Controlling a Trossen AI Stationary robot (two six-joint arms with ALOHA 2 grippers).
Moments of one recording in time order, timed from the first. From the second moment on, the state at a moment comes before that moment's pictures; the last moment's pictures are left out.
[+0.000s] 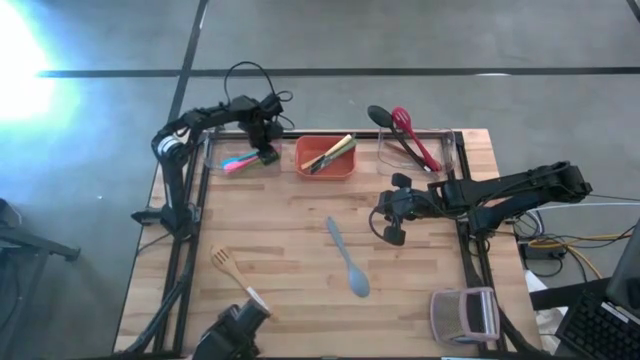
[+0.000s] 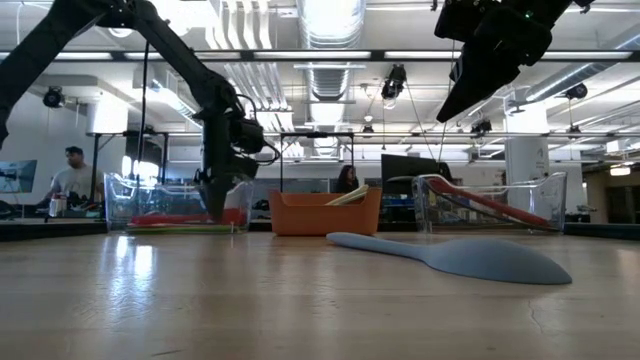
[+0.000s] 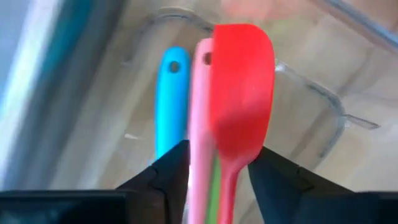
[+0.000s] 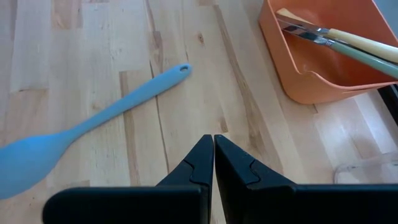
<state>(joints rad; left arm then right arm) 0.90 1.93 1.42 -0.95 0.02 0.36 0.09 1.18 0.84 -0.53 0.28 0.18</state>
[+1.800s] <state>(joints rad) 0.32 1.13 1.38 -1.32 0.07 0.00 0.09 1.18 0.84 -0.53 0.26 0.18</state>
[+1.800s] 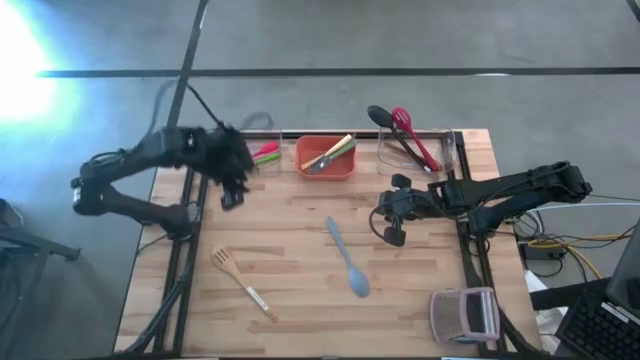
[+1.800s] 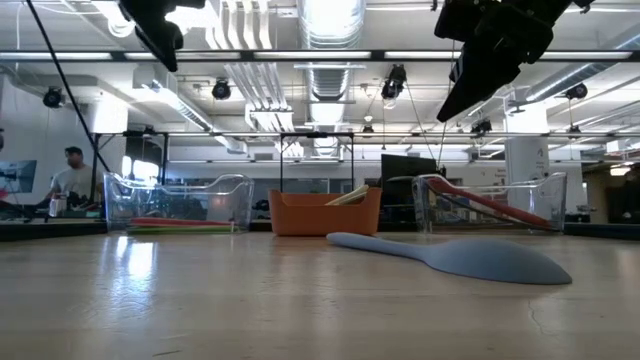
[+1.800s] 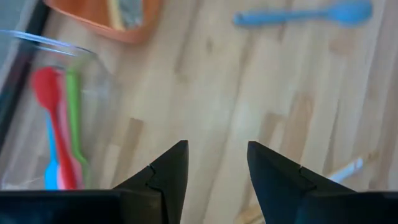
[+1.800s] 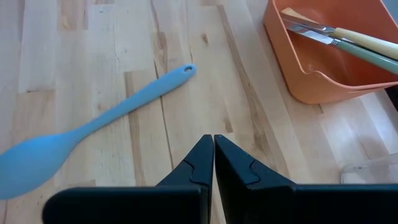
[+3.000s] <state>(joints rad) -0.40 1.38 0.96 -1.09 0.05 -0.25 0.09 1.18 0.84 -0.48 0.26 0.23</state>
